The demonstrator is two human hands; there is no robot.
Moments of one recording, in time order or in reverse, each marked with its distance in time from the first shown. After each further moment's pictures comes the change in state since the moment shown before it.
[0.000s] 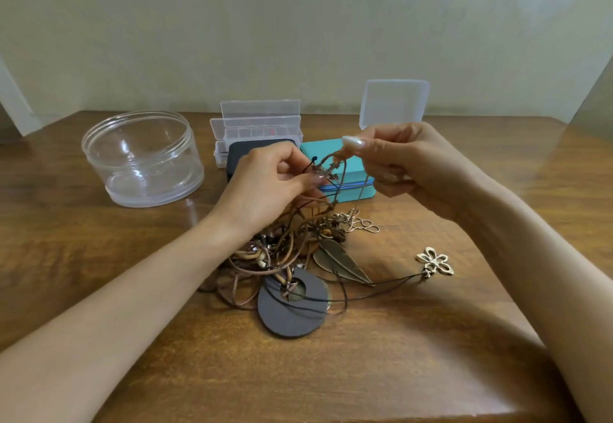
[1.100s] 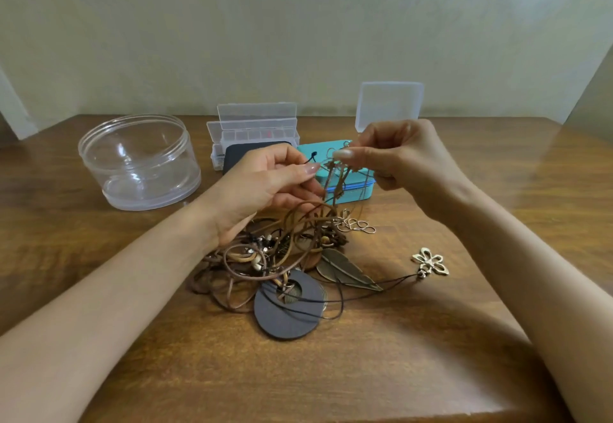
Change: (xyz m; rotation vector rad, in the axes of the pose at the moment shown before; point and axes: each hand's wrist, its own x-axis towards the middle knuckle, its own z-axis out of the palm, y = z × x) left_hand 0.001 0.011 -0.011 -0.317 -0.221 -0.231; right_hand 0.001 0.002 0.005 -0.232 0.256 -0.109
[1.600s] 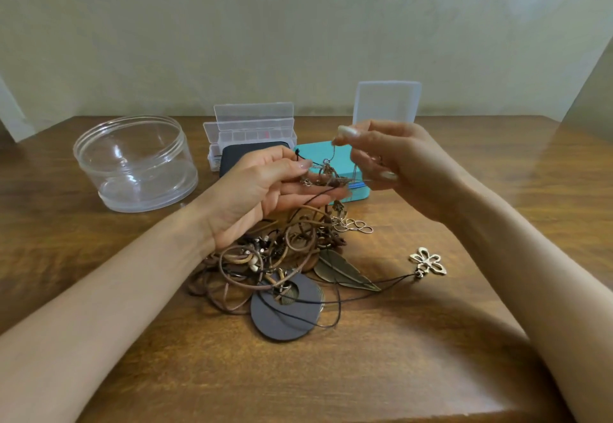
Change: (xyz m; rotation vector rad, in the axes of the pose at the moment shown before) left_hand -0.002 0.003 0.004 -0.319 -0.128 -0.035; right_hand 0.001 0.001 -0.004 0.268 -0.153 0.136
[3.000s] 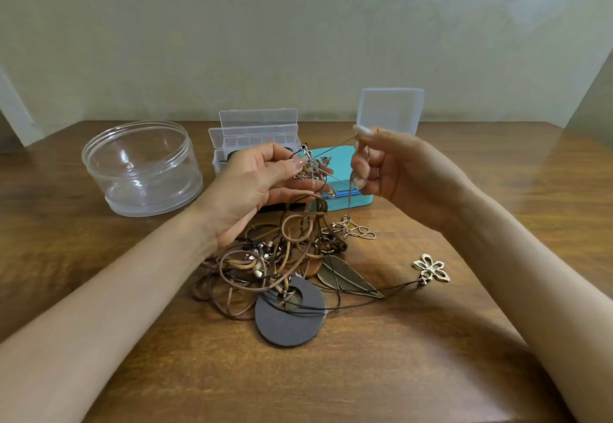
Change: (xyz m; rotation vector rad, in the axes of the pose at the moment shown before) left_hand 0.006 -0.002 -0.010 0.129 0.221 0.140; right_hand 0.007 0.007 0.001 0.251 -0.066 0.019
